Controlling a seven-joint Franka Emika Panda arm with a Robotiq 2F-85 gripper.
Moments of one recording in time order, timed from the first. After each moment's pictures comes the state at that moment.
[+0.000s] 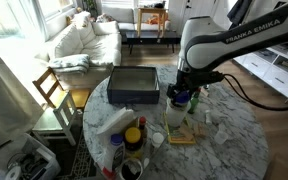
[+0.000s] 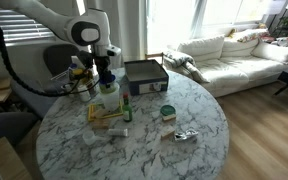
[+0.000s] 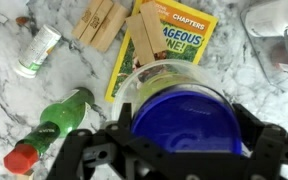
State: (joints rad) arm 0.03 0.23 -0.03 -2.00 0.03 2.18 0.30
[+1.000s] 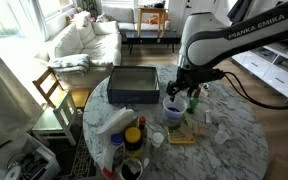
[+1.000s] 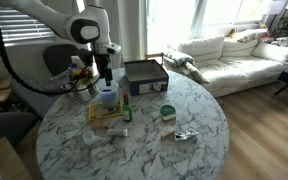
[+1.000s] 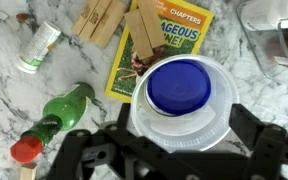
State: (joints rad) arm 0.03 0.22 -0.03 -1.99 0.03 2.18 0.31
